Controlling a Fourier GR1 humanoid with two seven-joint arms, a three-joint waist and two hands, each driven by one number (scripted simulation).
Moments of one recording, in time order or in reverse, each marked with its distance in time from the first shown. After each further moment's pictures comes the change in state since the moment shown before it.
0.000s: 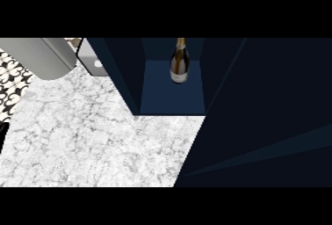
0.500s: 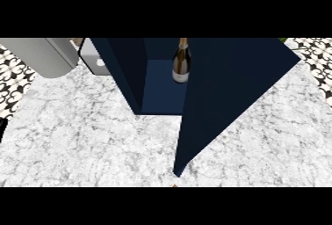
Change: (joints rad) left arm -0.020 -0.005 0.040 0.014 0.047 -0.067 0.049; right arm -0.271 -0.080 0.105 0.062 0.119 -0.232 0.044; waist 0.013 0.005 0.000
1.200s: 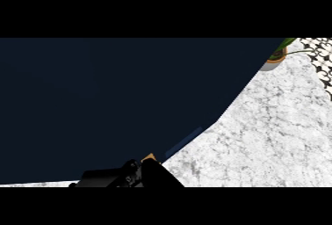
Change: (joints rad) left arm -0.101 -0.038 -0.007 0.012 0.007 0.021 0.073; right arm -0.504 0.087 -0.114 0.315 -0.236 -0.207 -0.003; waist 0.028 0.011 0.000
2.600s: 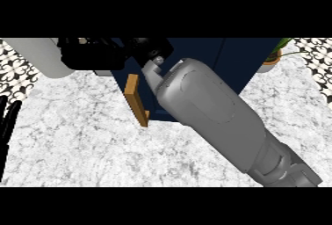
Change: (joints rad) left arm -0.063 -0.098 0.033 0.032 -0.089 0.009 0.082; right arm -0.480 0.059 -0.416 0.933 -0.138 0.296 -0.479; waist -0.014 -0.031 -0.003
